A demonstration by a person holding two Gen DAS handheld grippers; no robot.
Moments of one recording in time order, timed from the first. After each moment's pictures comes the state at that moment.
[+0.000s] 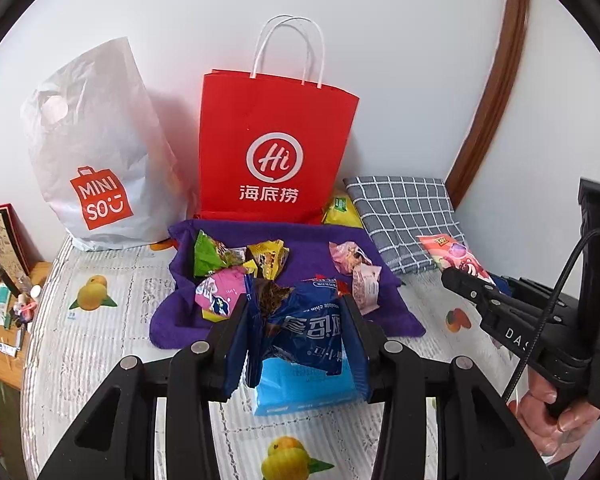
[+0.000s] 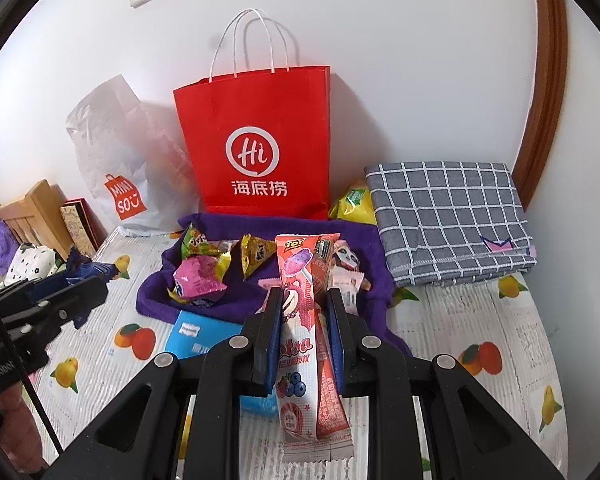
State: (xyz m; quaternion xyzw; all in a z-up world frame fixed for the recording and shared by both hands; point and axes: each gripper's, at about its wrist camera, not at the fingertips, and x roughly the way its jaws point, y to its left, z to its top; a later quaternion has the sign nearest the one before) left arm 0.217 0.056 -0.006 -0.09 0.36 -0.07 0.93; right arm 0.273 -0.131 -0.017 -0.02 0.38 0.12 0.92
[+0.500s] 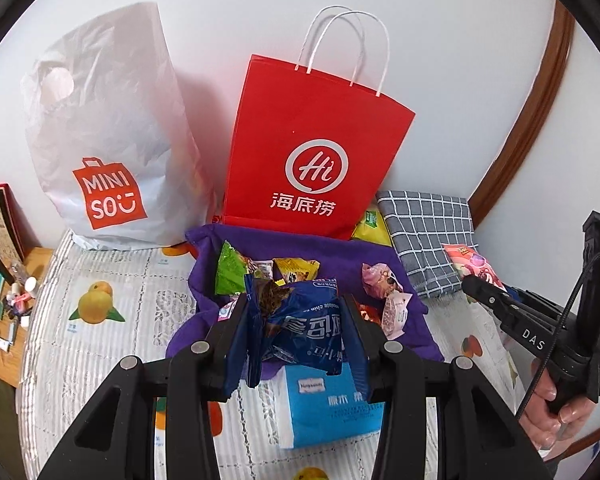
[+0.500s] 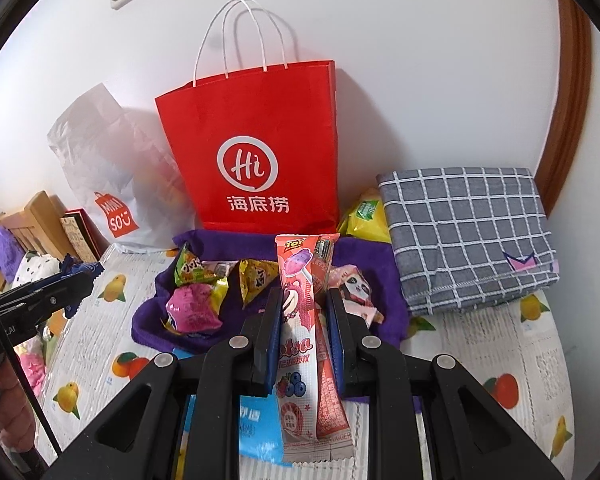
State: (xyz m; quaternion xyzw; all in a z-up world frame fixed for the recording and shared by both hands) left arm 0.269 0.101 -0.017 -0.13 0.38 -0.06 0.91; right arm 0.333 -0.124 -0.022 -0.01 0.39 0.14 0.91
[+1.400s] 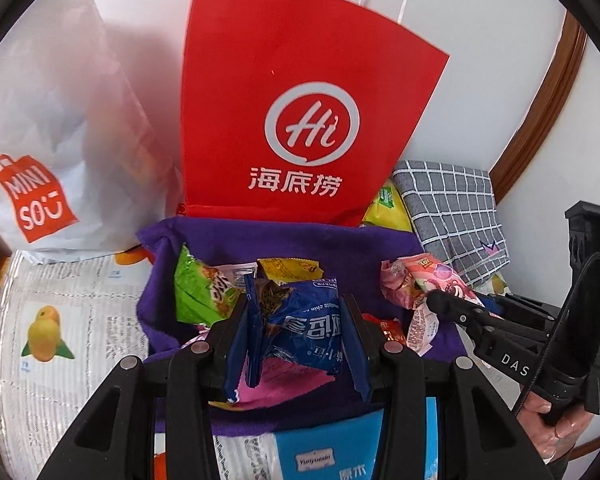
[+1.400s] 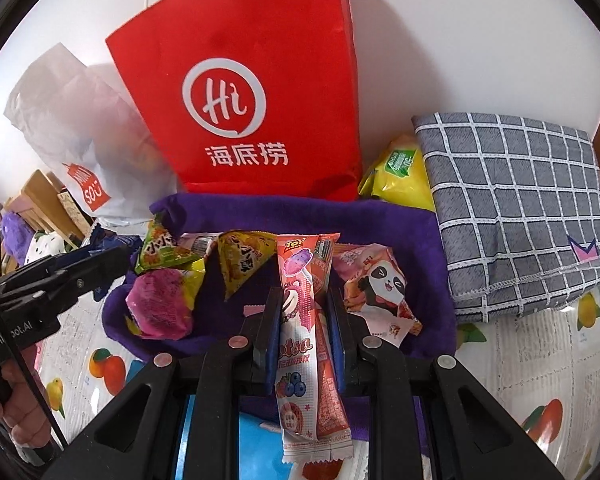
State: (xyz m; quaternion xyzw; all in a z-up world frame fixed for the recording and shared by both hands) left arm 0.358 0.070 -0.079 -0.10 0.43 -0.07 0.90; right arm 0.414 -0.111 -0.097 0.00 0.47 0.18 0.86
